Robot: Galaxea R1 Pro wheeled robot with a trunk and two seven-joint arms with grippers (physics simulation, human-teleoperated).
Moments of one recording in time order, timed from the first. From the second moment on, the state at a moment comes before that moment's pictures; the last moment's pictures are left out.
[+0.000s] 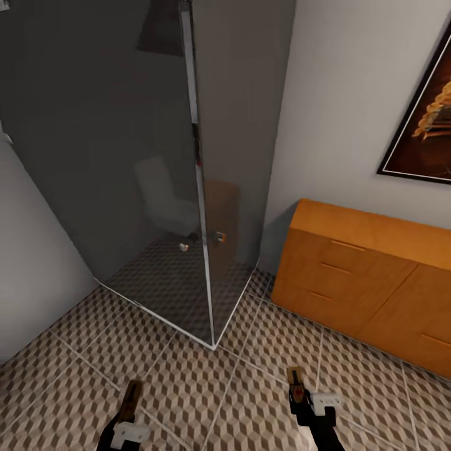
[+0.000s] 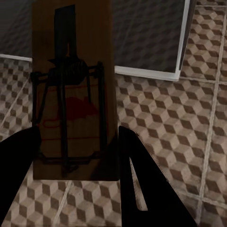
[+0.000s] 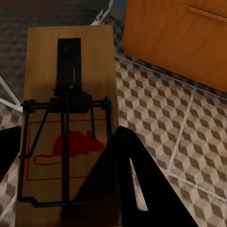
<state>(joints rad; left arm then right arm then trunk) -0.43 0.05 -0.60 0.07 0.31 -0.81 0.17 -0.48 -0.02 0.25 -0.06 -0.21 -0.69 -0.07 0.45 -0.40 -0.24</state>
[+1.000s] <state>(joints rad) -0.43 0.05 -0.60 0.07 0.31 -0.81 0.17 -0.48 -0.01 0.25 -0.05 -0.21 -0.69 -0.07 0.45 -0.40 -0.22</state>
